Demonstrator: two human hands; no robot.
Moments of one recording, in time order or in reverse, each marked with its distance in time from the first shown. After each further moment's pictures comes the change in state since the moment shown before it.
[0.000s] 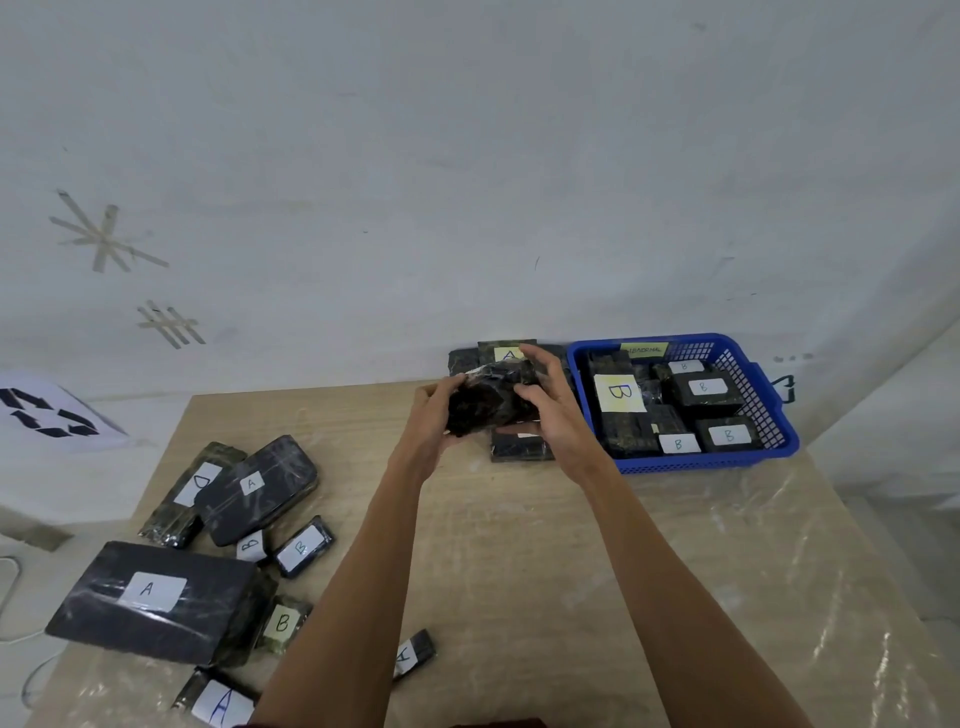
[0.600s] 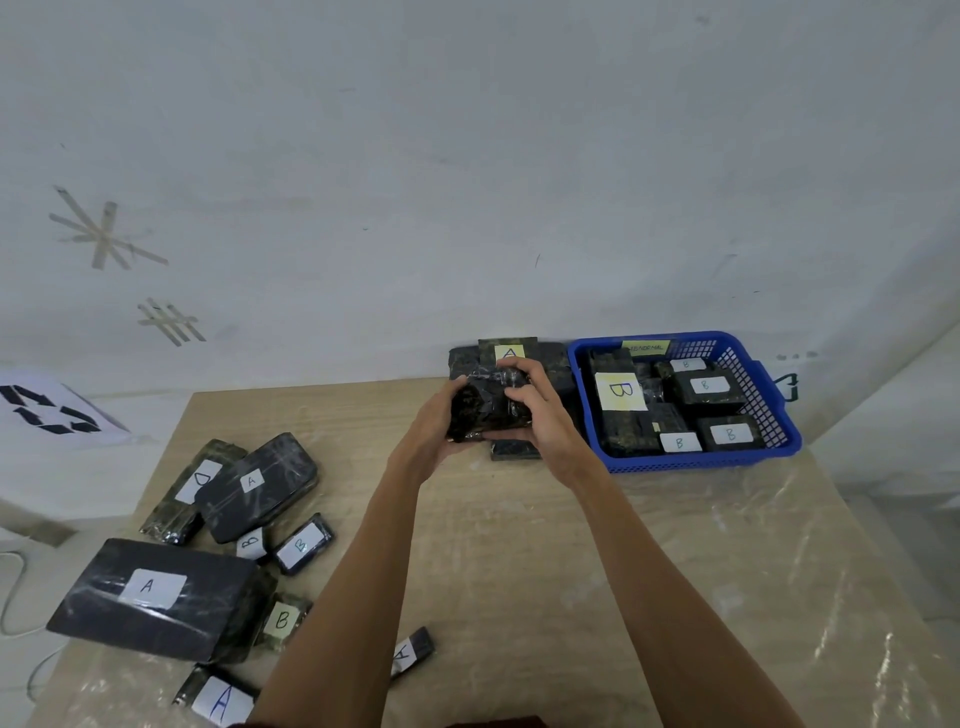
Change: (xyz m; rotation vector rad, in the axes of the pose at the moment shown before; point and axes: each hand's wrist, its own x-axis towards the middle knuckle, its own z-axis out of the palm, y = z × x) left_hand -0.006 -0.001 0.004 0.080 -0.085 -0.050; right_hand -0.003 0.003 0.008 0.001 -0.064 0.033
